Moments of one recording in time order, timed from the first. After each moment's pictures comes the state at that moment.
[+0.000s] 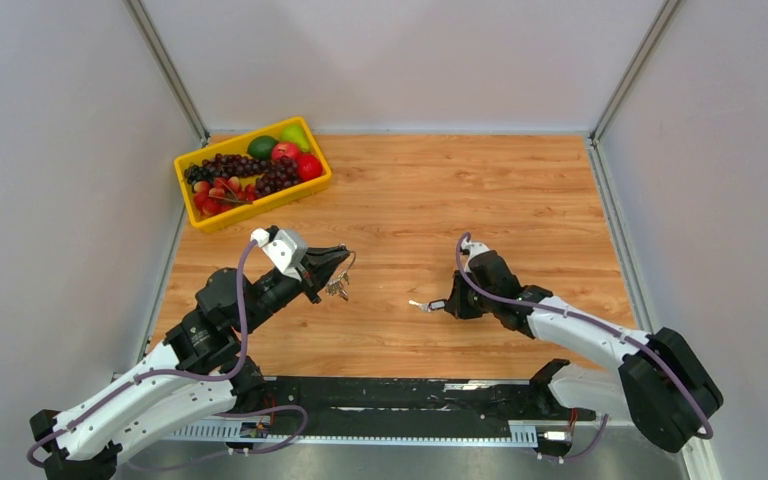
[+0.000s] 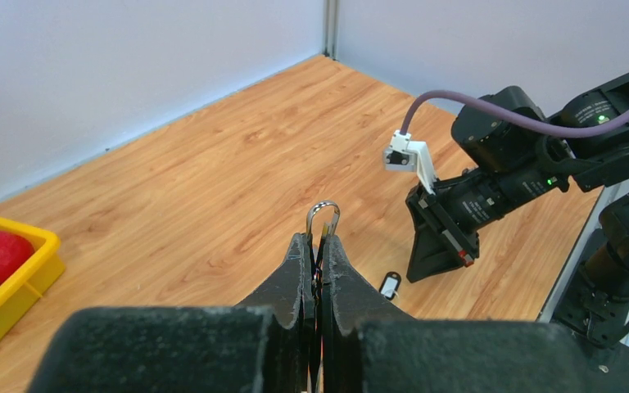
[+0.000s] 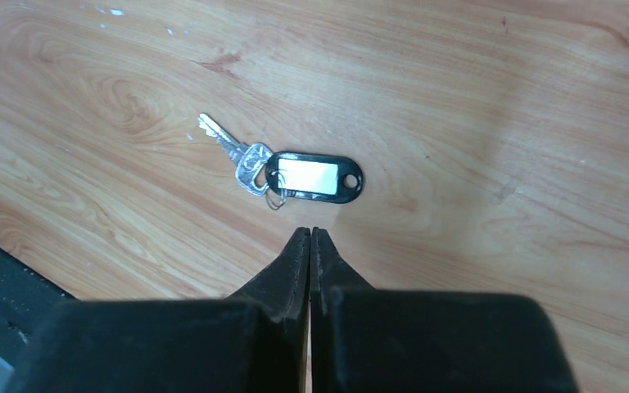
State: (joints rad) left arm -0.91 0.54 0.66 -0.04 -0.06 -0.03; right arm 0.64 1.16 0.46 -0.14 -0.10 0.51
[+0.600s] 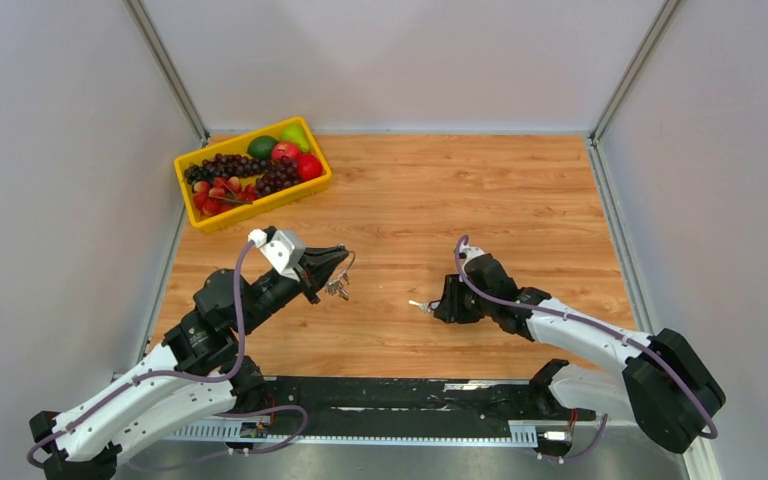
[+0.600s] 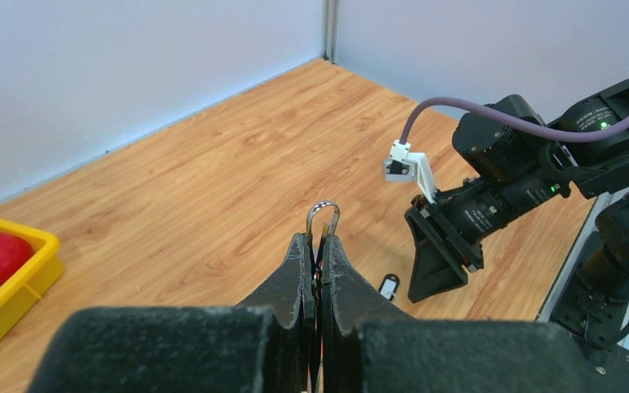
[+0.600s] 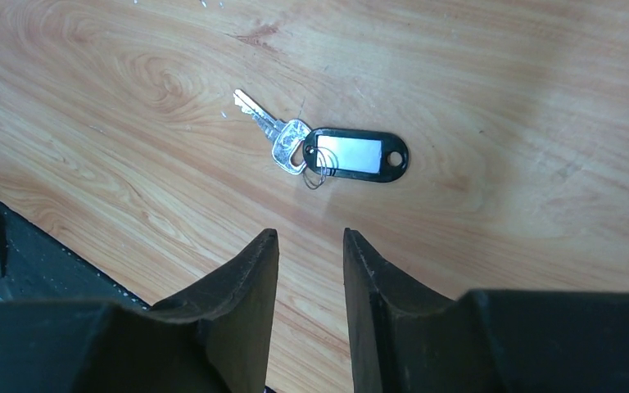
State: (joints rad) left arm -0.91 0.54 0.66 -0.04 -0.06 -0.03; right arm 0.68 1.13 0.46 -0.15 -0.13 0.57
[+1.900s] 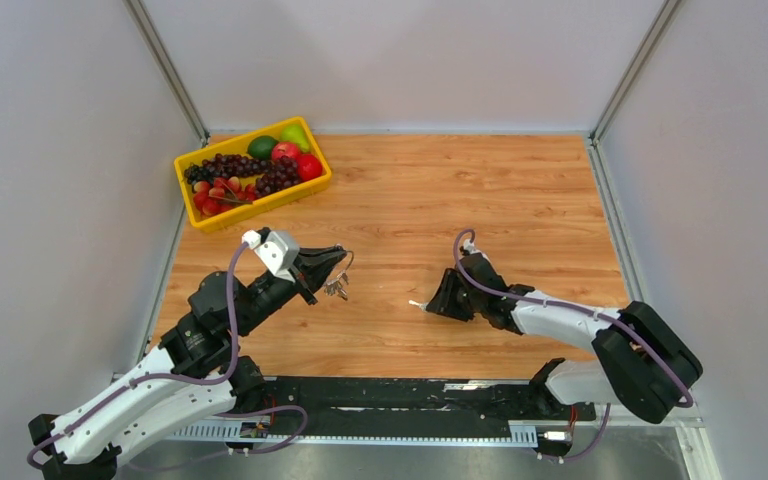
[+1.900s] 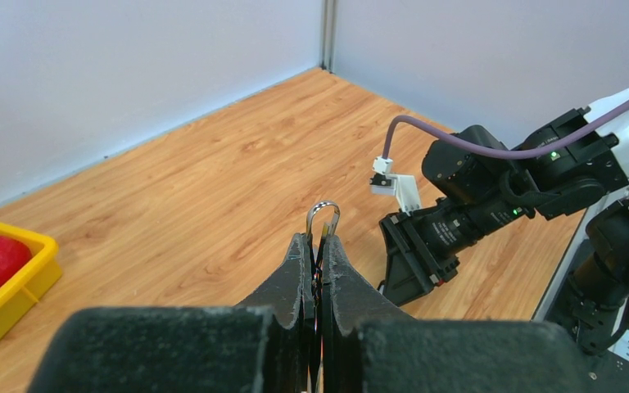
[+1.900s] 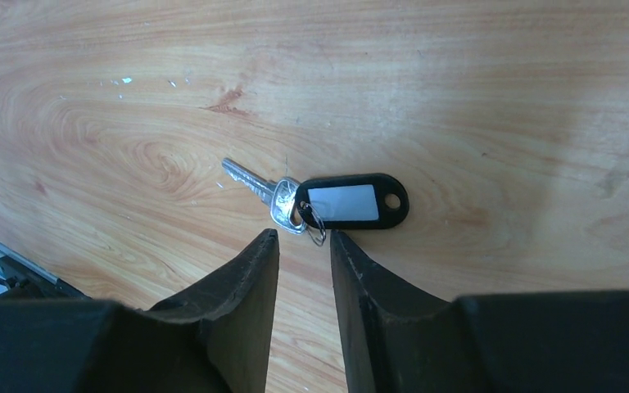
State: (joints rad) left arm -0.91 0.51 0.66 -0.04 -0.06 -0.04; right arm 0.69 1.29 0.46 -0.03 -0.07 0.88
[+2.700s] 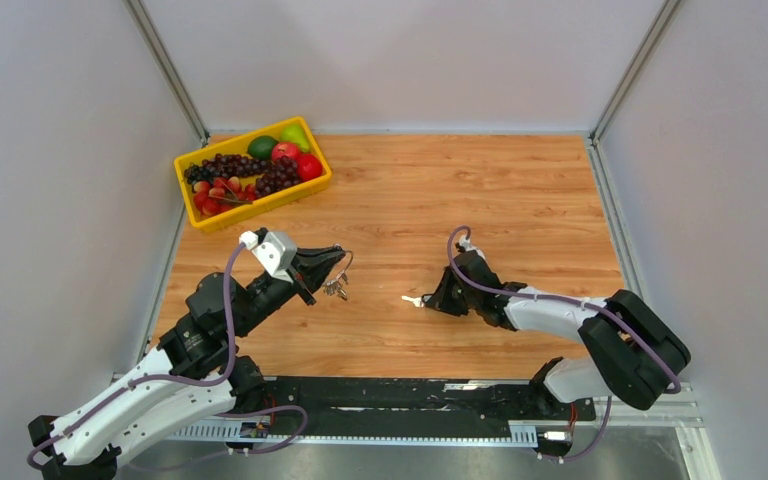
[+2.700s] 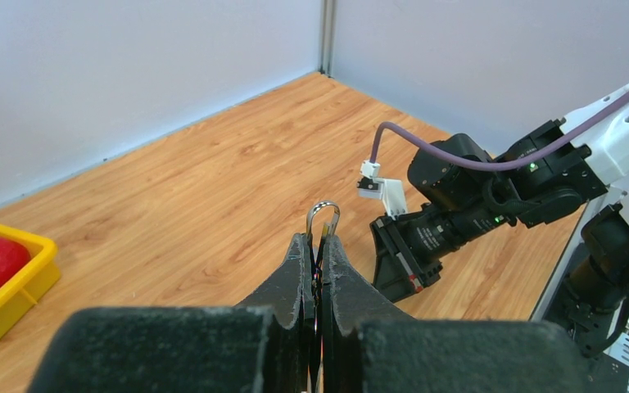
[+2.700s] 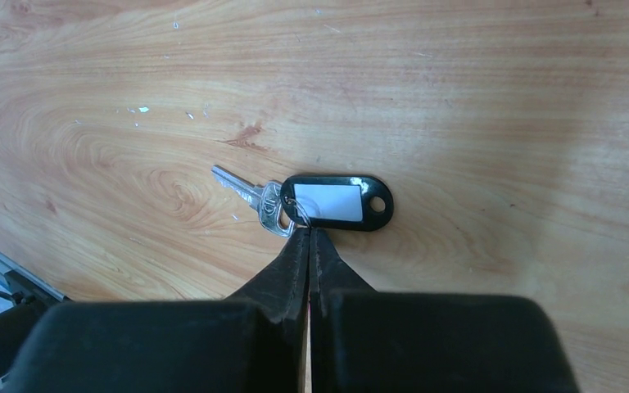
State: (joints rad) left arm -0.91 0.50 0.66 -0.04 -0.06 -0.05; right arm 0.69 1.37 0.48 0.07 -0.05 0.89
